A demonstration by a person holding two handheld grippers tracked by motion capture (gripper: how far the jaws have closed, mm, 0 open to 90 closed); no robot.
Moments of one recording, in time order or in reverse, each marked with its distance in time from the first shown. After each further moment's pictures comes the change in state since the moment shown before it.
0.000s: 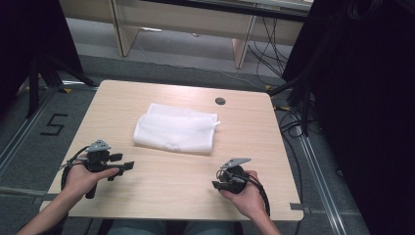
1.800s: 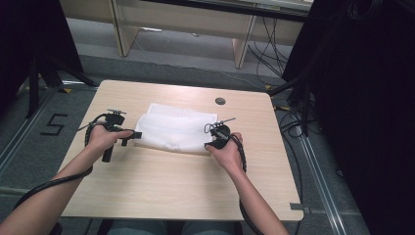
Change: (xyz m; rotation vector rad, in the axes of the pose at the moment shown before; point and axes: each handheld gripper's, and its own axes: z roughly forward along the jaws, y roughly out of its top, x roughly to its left) left arm 0.053 0.083 0.070 0.166 0.066 -0.138; right arm -0.045 0.113 0.057 0.019 -0.135 0.202
